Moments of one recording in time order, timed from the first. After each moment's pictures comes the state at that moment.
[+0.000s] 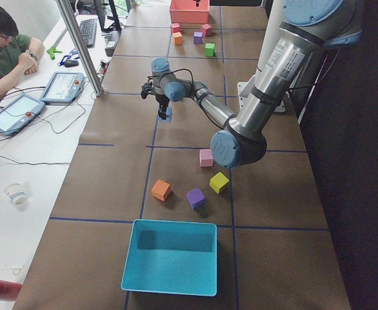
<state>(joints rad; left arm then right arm) -0.78 -2.19 -1.57 -1.68 -2.11 -0.92 1.48 -1.81 1.86 -1.50 2.32 -0.12</state>
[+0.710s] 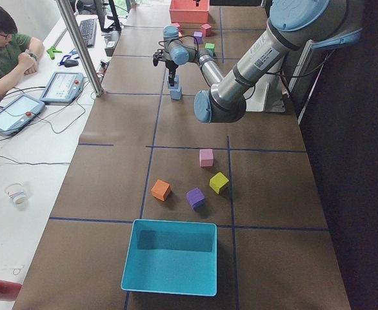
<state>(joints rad) -0.59 -2.60 -1.27 -1.64 -1.95 -1.12 1.48 -1.81 1.86 -1.50 2.32 -0.12</state>
